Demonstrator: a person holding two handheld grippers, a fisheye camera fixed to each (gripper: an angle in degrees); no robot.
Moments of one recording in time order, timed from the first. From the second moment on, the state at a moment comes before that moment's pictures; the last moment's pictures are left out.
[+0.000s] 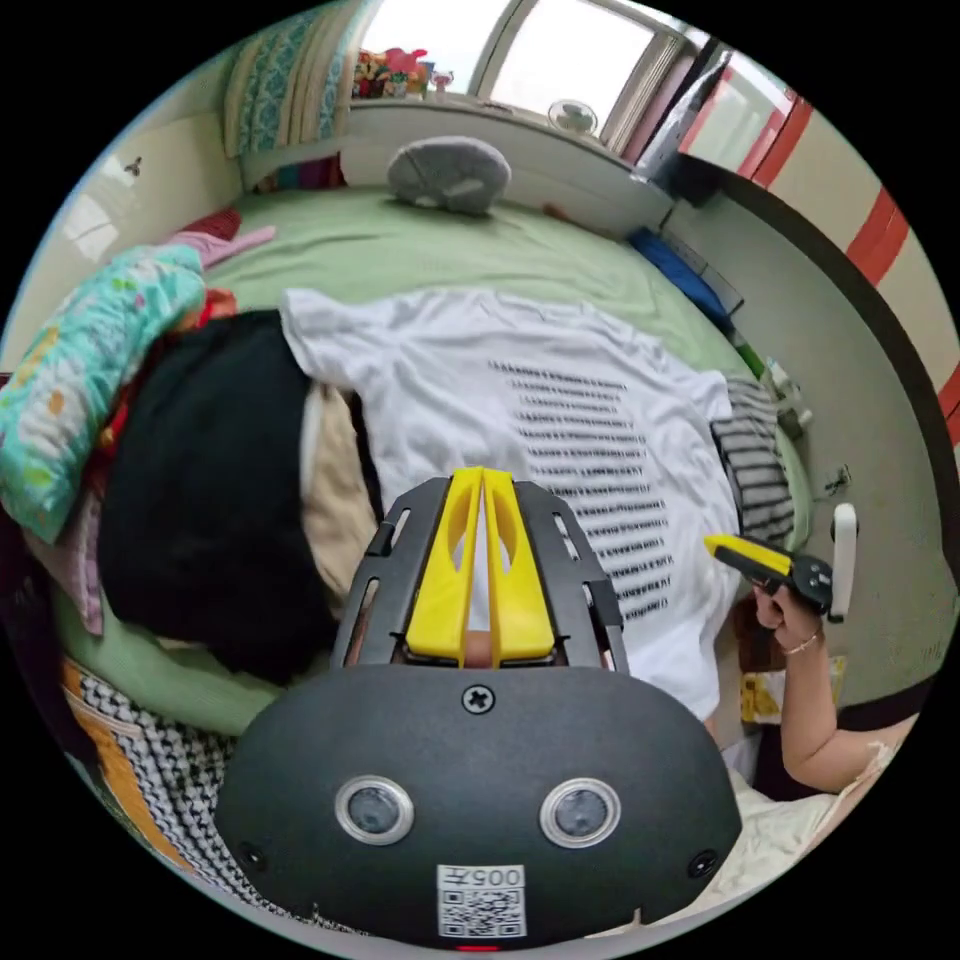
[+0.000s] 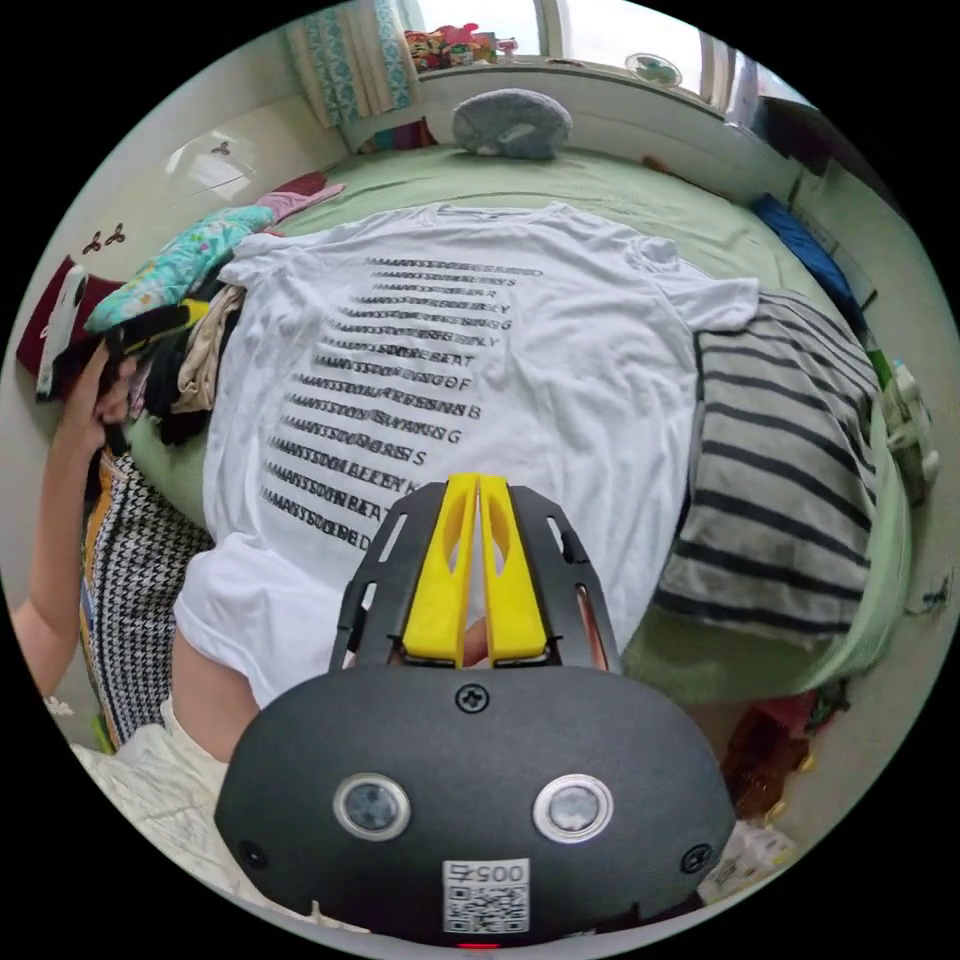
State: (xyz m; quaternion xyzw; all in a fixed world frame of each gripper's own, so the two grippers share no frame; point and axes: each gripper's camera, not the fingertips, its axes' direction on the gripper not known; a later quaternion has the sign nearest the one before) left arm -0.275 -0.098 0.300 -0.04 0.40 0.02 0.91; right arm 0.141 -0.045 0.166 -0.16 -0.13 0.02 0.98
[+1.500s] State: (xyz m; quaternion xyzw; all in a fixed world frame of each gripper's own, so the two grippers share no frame) left arm -0.247 0.047 0.234 -0.10 0.30 0.04 0.95; right arm 0.124 0.072 0.062 -0.17 -0.04 0.06 0.98
